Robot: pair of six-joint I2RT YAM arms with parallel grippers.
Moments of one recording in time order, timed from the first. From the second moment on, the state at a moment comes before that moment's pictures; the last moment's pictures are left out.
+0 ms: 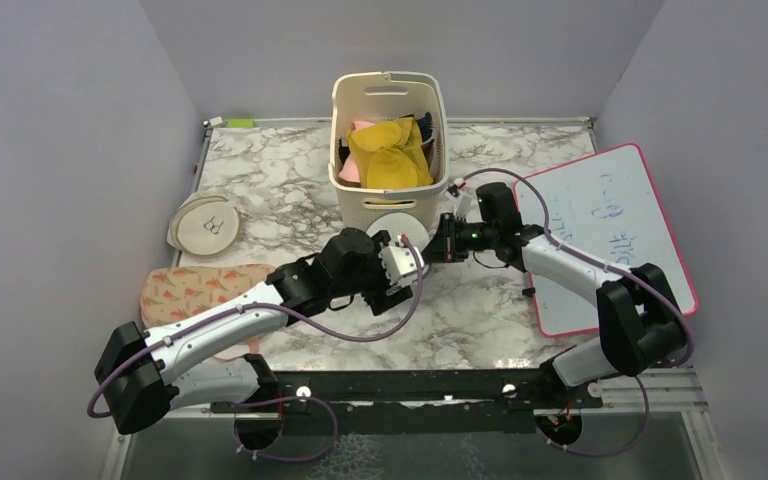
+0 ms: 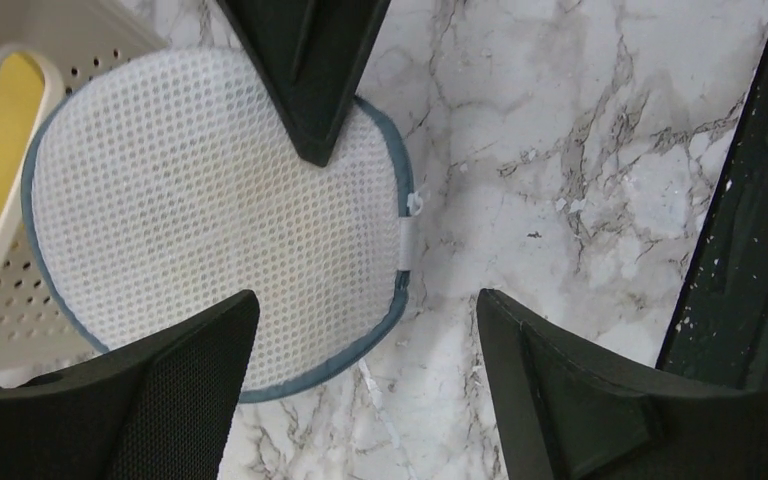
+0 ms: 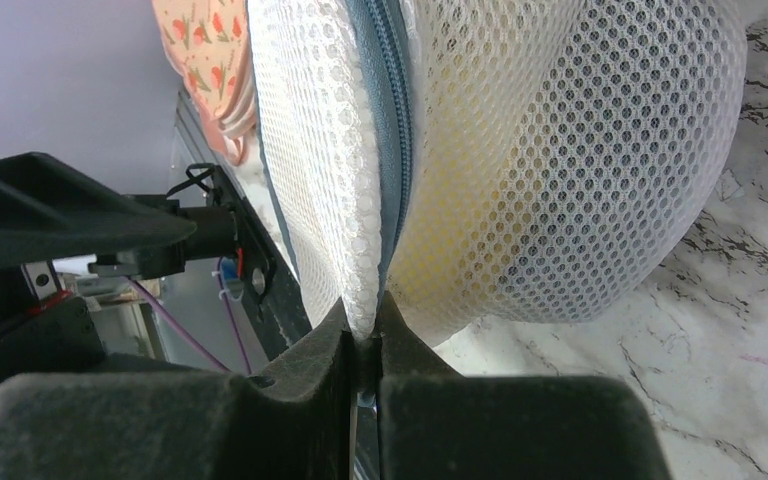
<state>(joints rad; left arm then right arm) -0.93 1.11 0.80 -0.28 0.14 0.29 0.45 1.47 0.82 -0.04 -0.73 0.53</state>
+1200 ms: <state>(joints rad) -1.04 1.27 0.77 -0.13 0.00 0.27 0.45 1.30 0.77 -0.13 -0.73 0.50</state>
